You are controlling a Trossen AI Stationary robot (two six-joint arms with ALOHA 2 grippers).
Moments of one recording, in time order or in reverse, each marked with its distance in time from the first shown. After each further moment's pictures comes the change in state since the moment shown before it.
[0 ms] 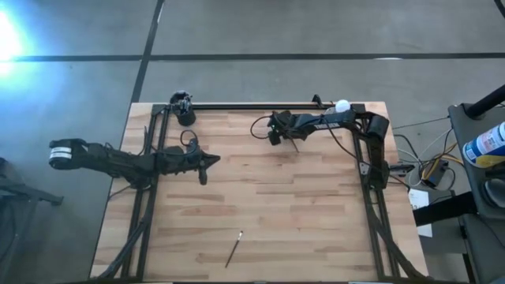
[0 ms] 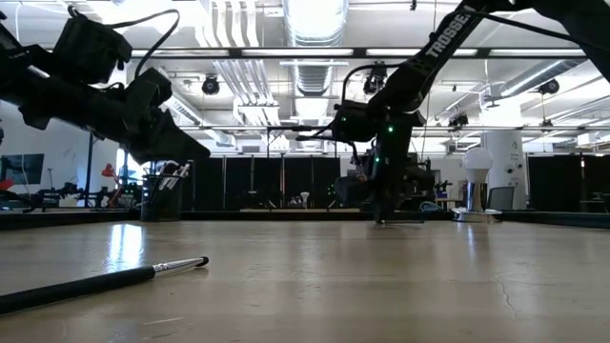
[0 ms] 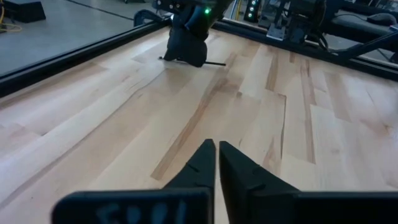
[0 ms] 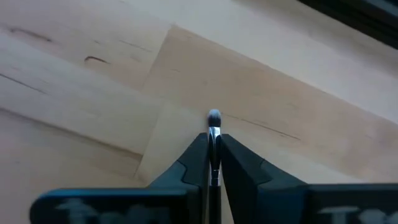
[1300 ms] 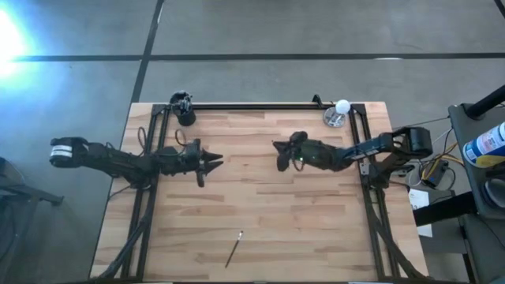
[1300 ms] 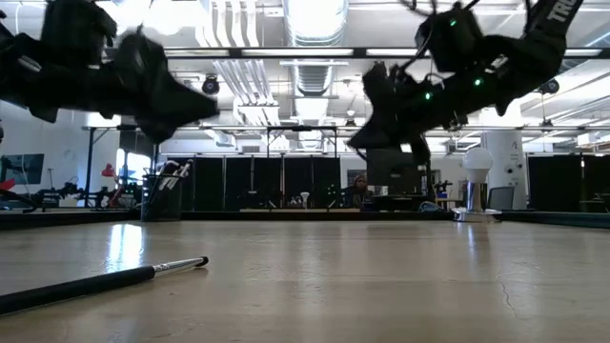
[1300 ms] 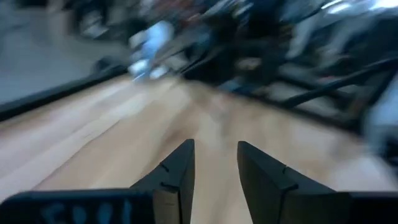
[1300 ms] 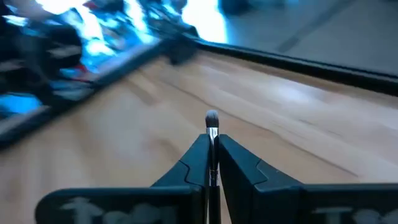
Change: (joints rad) left arm -0.048 0.006 0.000 0.212 0.061 -0.037; right arm 0.297 -0.458 -0.652 1.151 -0.016 -0.184
